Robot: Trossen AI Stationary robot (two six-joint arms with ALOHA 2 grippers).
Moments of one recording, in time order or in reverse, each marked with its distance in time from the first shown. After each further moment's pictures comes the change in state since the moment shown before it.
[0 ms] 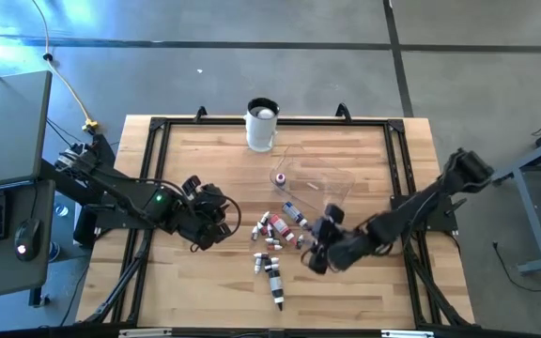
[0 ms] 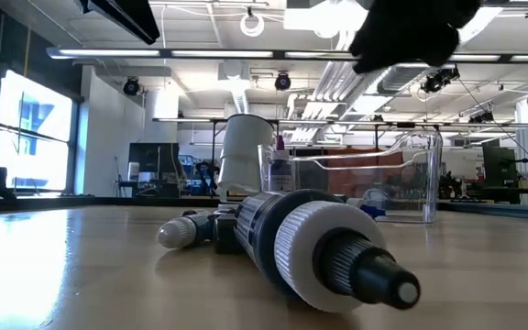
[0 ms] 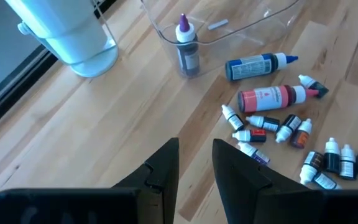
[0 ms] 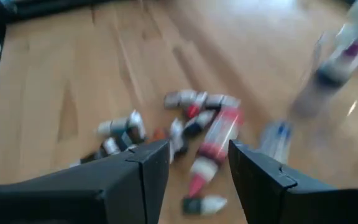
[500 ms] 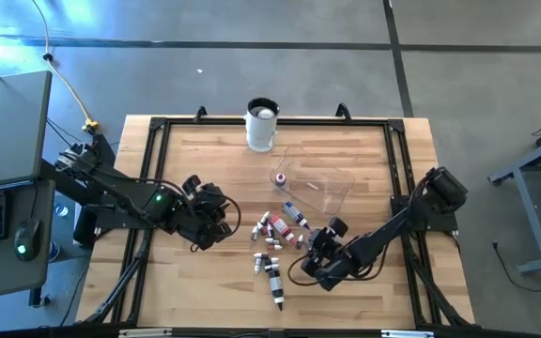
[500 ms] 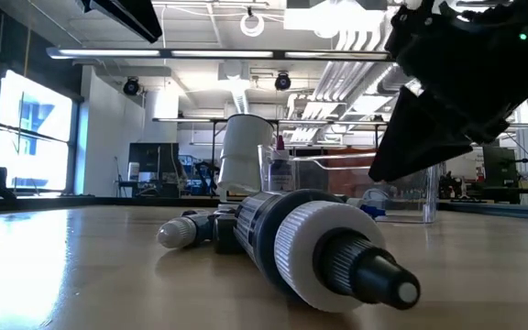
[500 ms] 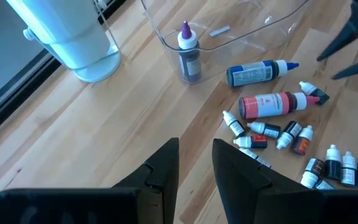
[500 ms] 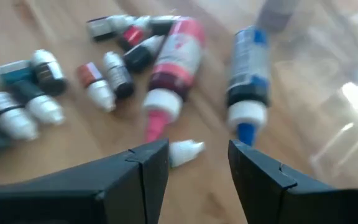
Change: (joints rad) left arm 0.000 0.000 0.000 0.008 -0.023 0.000; right arm 0.057 0.294 0.000 -0.110 0.168 0.371
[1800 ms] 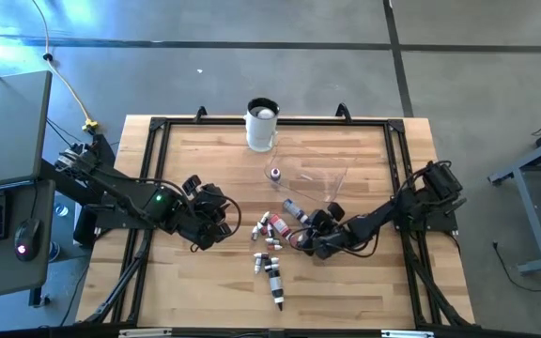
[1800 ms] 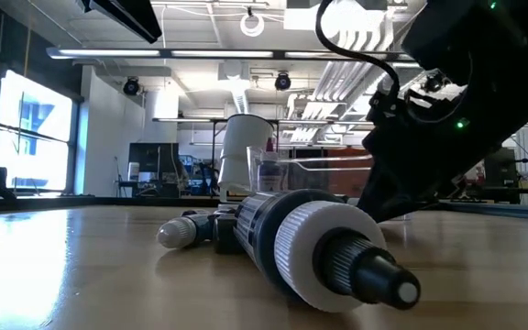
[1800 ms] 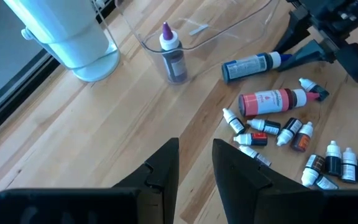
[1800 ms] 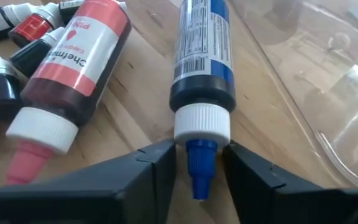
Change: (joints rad) left arm 0.000 0.000 0.001 -0.003 0.009 0.011; right arm -0.193 0.000 -0.269 0.455 -0.136 -0.139
